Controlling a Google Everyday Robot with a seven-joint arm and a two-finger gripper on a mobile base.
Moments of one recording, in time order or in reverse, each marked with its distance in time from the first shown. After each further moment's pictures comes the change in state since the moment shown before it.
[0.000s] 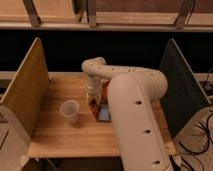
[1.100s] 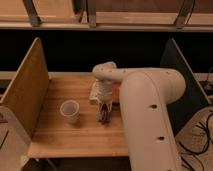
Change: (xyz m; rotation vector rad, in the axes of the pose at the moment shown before) arm 0.051 -0.059 0.019 0.037 0.078 0.325
